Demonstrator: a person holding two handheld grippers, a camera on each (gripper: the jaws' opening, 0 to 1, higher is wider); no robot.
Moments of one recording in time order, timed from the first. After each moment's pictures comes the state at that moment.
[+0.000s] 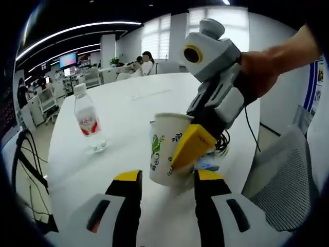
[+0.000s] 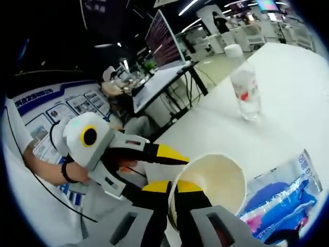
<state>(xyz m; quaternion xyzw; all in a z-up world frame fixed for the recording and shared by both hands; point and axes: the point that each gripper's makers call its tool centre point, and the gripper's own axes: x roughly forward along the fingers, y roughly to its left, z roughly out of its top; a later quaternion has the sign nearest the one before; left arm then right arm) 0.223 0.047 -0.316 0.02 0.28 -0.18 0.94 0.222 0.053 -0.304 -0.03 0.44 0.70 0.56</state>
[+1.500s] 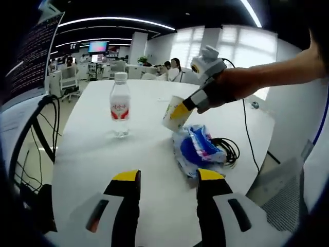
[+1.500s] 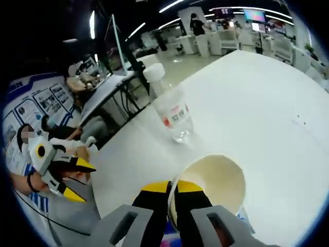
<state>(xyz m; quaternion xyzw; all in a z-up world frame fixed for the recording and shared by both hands) 0.204 0.091 -0.318 -0.08 0.27 -0.09 0.96 0.369 0.075 -0.332 -0.14 0.43 0.60 0.67</state>
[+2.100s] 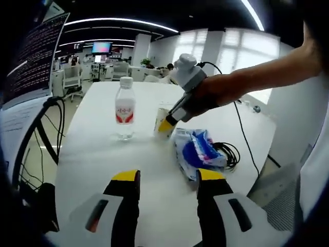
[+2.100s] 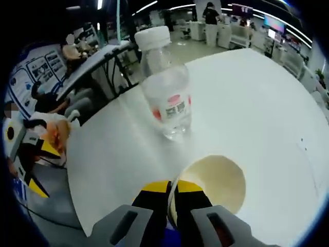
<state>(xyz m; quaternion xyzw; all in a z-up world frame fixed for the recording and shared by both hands) 0.202 0.099 -0.309 -0.09 0.26 -0.08 0.96 0.378 0.111 -0.374 -0.27 0.42 0.59 0.64</state>
